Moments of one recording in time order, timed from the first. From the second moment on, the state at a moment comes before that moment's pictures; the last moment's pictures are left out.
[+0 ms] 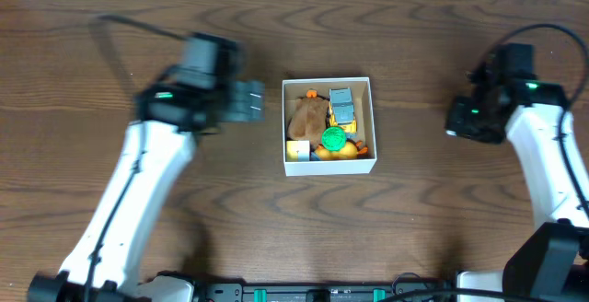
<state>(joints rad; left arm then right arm) -0.22 1.44 1.31 -0.91 -0.01 -0.26 -0.07 1.57 1.22 -0.95 -0.09 0.17</state>
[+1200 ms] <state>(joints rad) 0.19 1.39 1.31 -0.97 0.10 -0.33 0.24 1.77 1.22 -0.73 -0.08 0.22</state>
